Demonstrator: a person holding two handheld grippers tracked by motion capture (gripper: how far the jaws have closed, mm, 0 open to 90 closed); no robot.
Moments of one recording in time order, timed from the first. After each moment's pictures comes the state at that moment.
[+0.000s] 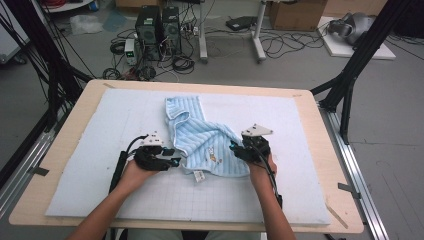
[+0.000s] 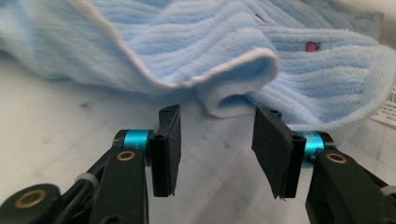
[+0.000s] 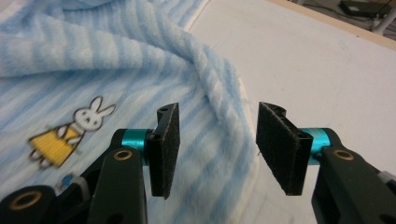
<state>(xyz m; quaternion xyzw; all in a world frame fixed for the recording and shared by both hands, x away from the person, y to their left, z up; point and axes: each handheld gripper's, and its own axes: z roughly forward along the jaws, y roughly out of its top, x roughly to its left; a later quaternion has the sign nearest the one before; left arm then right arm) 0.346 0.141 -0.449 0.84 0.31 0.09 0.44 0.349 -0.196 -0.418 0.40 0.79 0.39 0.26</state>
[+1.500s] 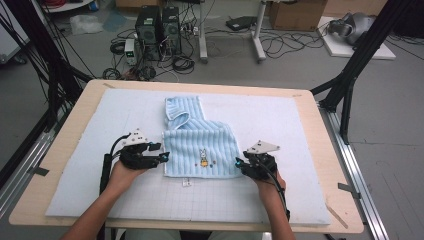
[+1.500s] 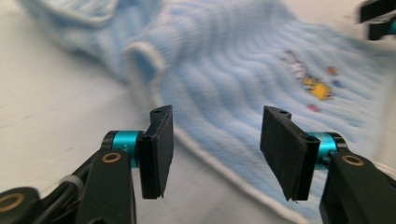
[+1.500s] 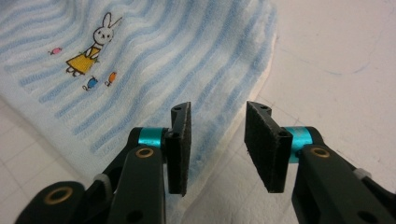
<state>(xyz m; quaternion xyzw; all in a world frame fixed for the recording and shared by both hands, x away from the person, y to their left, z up) 0.331 0.179 -0.435 0.80 0.33 0.12 0.49 0.312 -0.211 -0.433 0.39 0.82 0.37 0.21</state>
